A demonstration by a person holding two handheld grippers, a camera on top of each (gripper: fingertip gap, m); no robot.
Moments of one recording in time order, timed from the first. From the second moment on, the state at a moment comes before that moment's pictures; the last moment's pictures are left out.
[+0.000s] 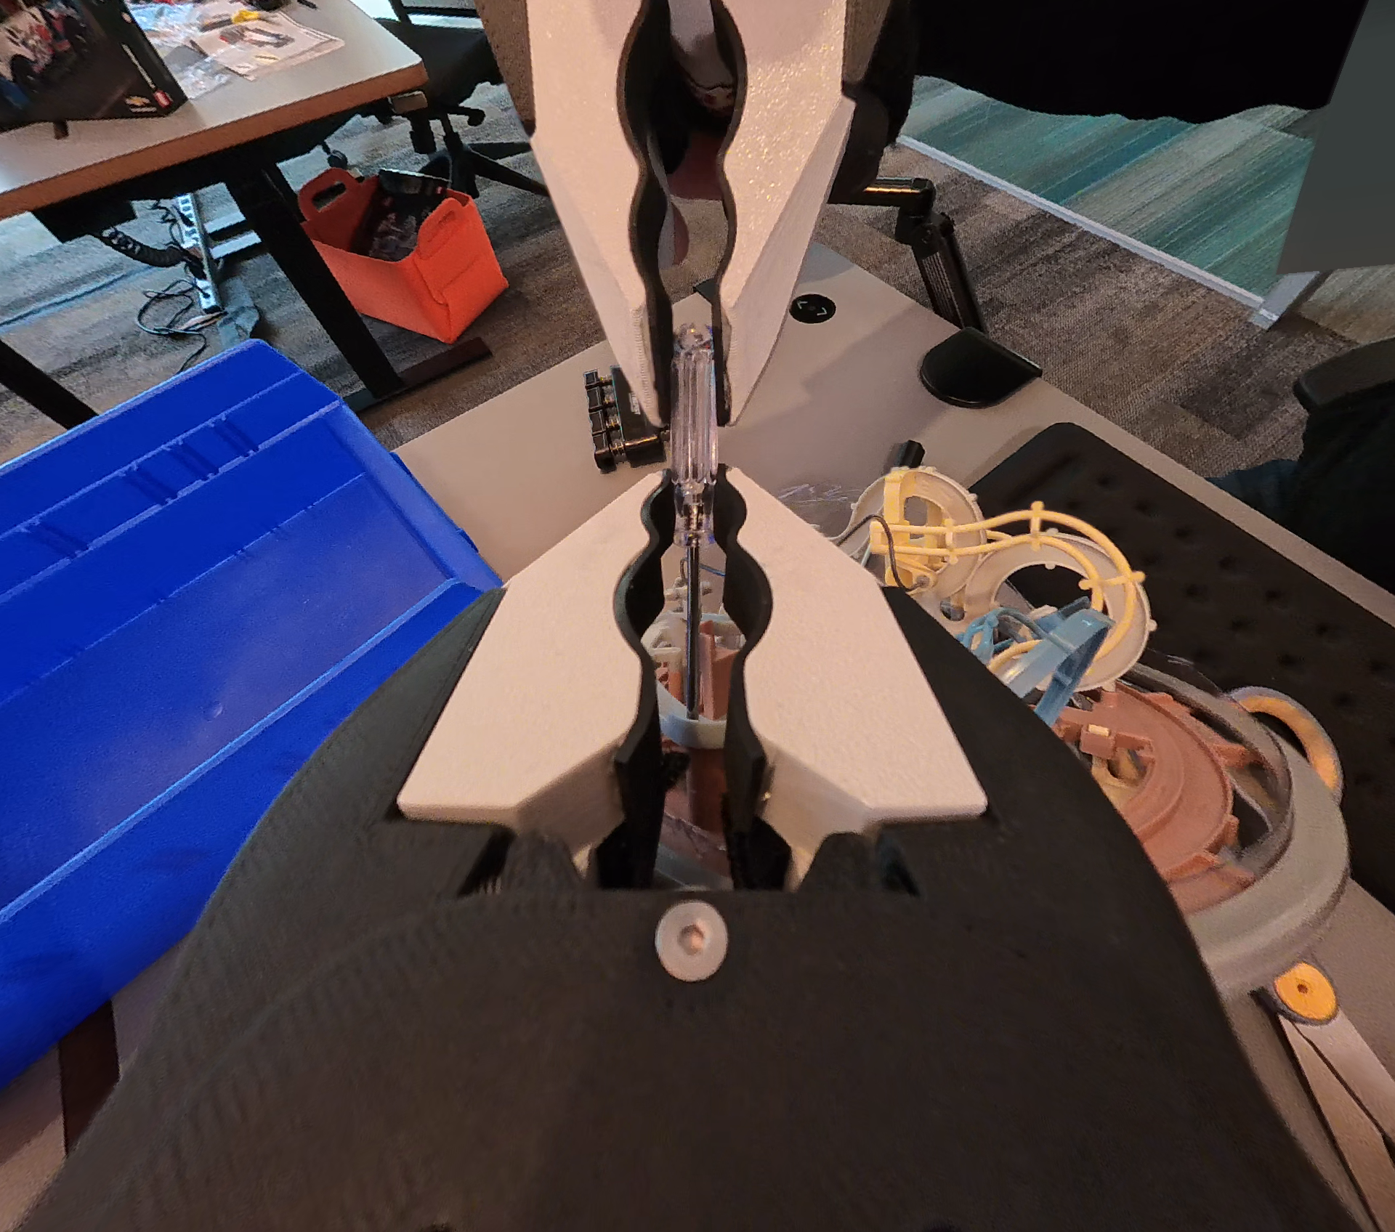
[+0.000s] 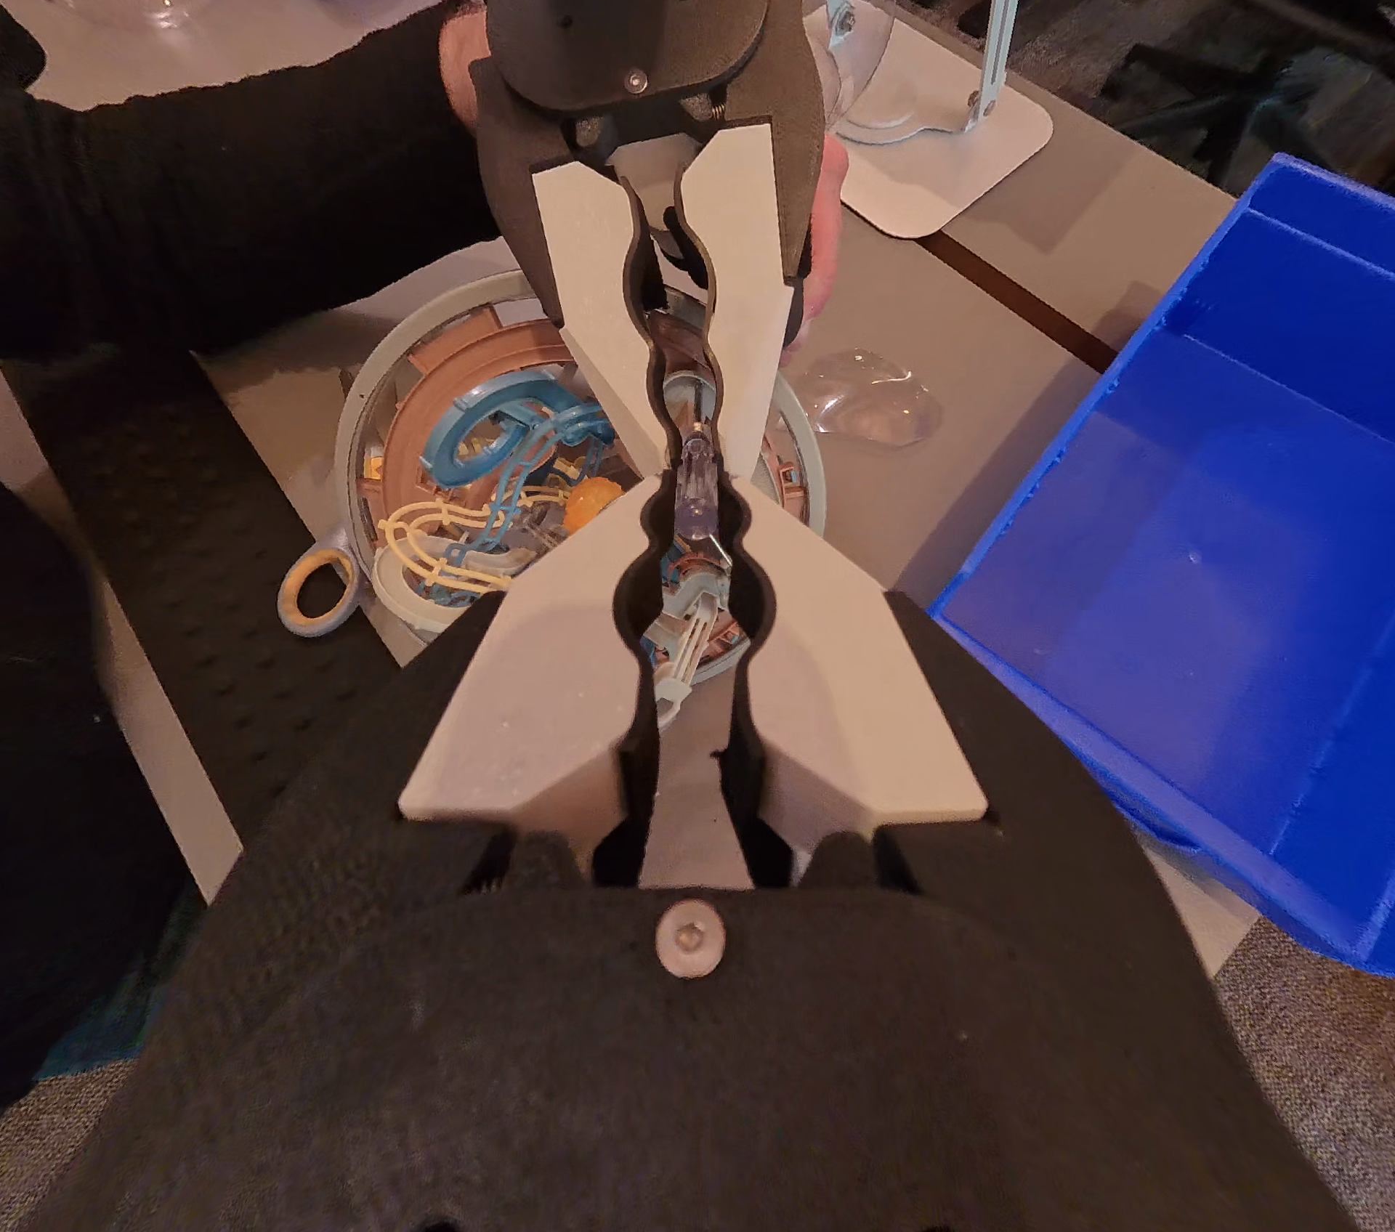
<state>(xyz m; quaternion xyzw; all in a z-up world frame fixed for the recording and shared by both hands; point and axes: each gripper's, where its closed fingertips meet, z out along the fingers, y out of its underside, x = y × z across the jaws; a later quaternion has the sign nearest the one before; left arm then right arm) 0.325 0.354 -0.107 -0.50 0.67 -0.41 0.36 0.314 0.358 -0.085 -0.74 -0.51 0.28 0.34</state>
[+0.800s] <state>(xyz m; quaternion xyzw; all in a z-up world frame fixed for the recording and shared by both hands) 0.322 0.348 -0.089 -0.48 0.62 -0.55 0.28 0.300 0.361 -0.089 -0.66 -0.66 0.18 0.31</state>
